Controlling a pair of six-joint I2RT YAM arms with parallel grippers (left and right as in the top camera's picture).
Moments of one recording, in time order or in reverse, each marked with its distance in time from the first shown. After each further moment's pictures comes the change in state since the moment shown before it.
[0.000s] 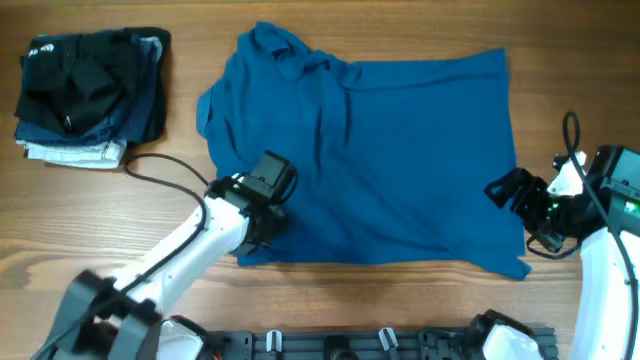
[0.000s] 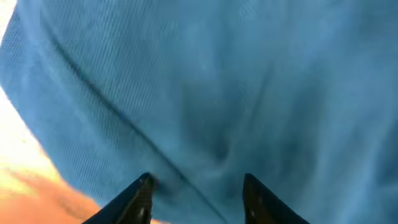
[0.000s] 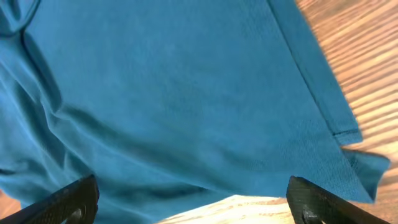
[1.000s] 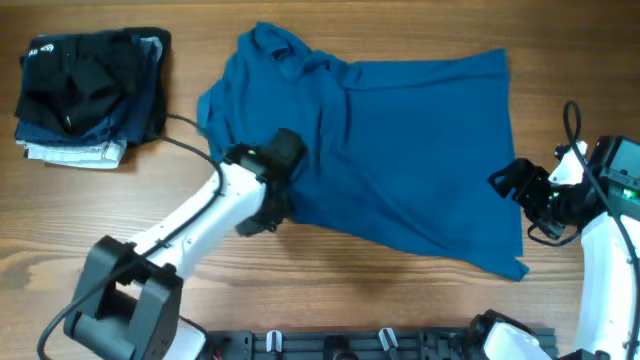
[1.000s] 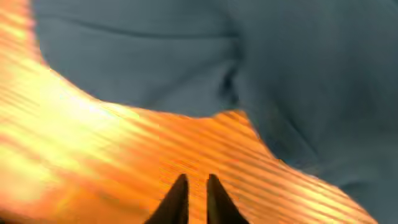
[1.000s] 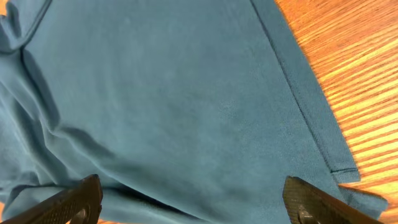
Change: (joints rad) left arm 0.000 0.149 0.225 -0.211 -0.016 0.225; right arm 0.000 0.083 0.000 0.104 0.000 -0.001
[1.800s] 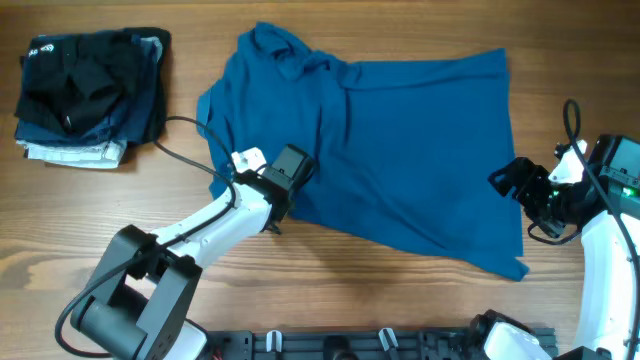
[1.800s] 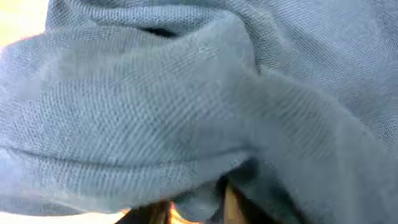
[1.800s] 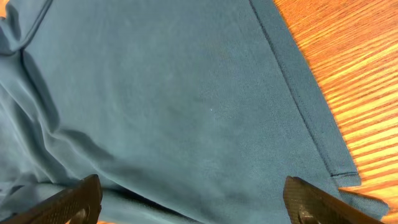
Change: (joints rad) left arm -0.038 0.027 -0.191 0.453 -0.275 -0.022; right arm 0.000 0.007 0.000 0.012 0.000 0.000
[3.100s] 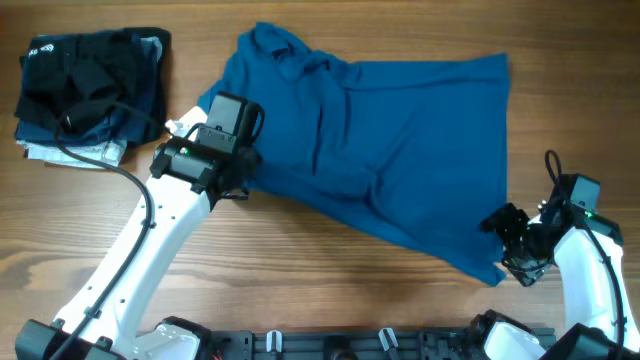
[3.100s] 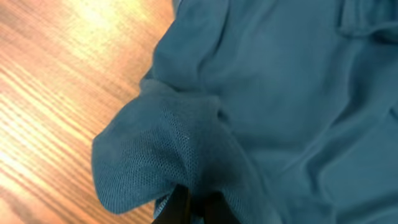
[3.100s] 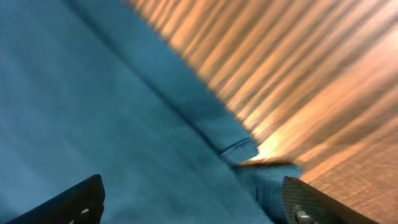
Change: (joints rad) left arm 0.207 -0.261 0.306 -0.369 0.132 -0.090; right arm 0.000 0.011 -0.297 0.074 0.197 0.291
